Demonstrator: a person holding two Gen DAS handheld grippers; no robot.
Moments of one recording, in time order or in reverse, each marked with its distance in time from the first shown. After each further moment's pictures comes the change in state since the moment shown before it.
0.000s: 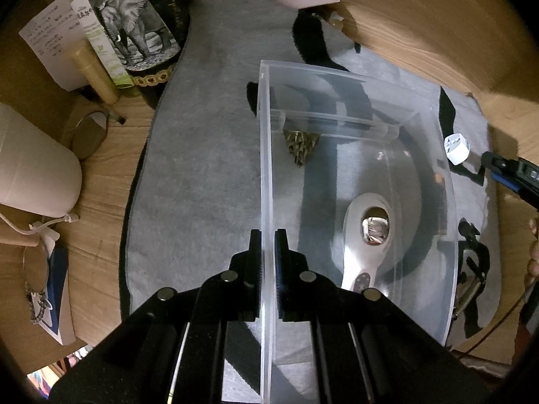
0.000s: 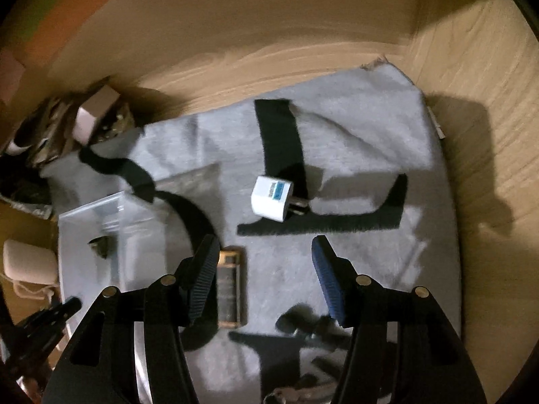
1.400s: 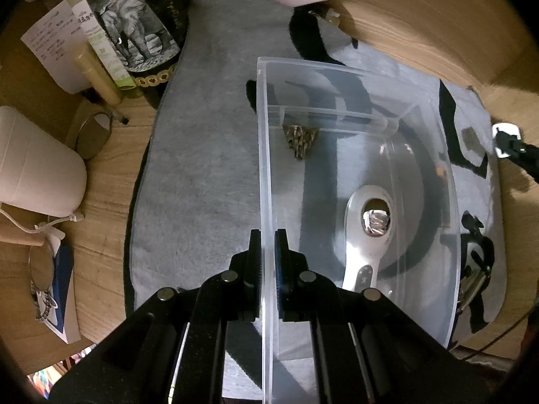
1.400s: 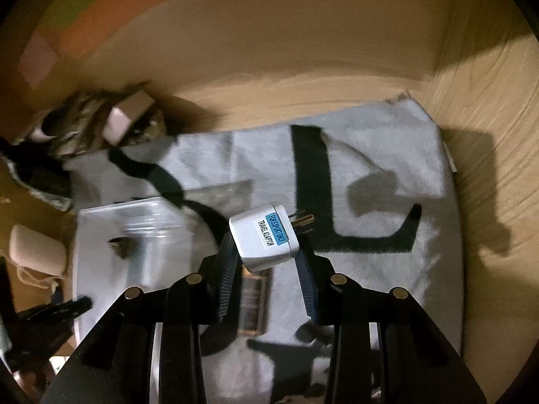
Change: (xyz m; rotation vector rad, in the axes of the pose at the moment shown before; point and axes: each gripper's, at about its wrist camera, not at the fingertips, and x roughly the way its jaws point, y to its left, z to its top) left arm -0.003 -0.003 -0.004 0.025 0.002 0.020; right arm -0.032 0.028 -0.009 -0.091 -0.102 0.056
